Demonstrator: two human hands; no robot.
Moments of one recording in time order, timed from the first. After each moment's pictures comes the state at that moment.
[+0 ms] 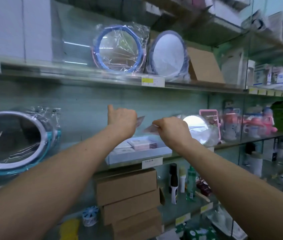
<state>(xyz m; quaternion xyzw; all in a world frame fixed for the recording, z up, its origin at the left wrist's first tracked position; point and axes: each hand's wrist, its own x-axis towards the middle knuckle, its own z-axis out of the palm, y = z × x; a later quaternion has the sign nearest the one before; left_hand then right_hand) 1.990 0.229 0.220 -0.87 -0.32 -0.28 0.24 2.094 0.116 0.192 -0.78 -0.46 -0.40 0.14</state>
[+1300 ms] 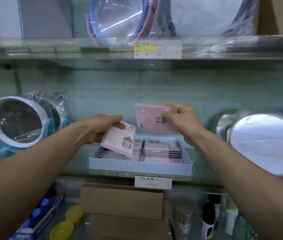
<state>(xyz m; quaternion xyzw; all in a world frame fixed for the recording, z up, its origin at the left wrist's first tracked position) 2.043 0.312 0.190 -0.64 -0.52 -0.34 -0.46 2.251 0.233 0.192 -0.52 -0.54 0.19 0.63</state>
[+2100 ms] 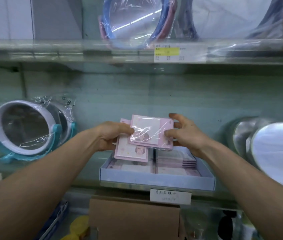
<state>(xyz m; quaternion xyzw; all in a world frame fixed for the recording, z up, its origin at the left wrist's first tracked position) 2.036 0.340 0.184 -0.63 -0.45 -0.36 -0.53 2.237 0.262 0.179 -0.55 -0.56 0.27 0.55</state>
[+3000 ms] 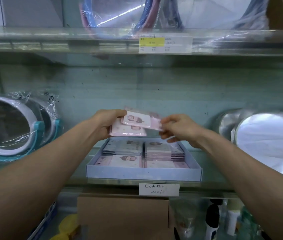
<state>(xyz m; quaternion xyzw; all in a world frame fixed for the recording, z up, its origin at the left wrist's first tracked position) 2.066 0.351 0.194 -0.55 -0.42 -0.44 -0.57 2.254 0.249 0.186 -0.64 -0.57 0.24 0.45</state>
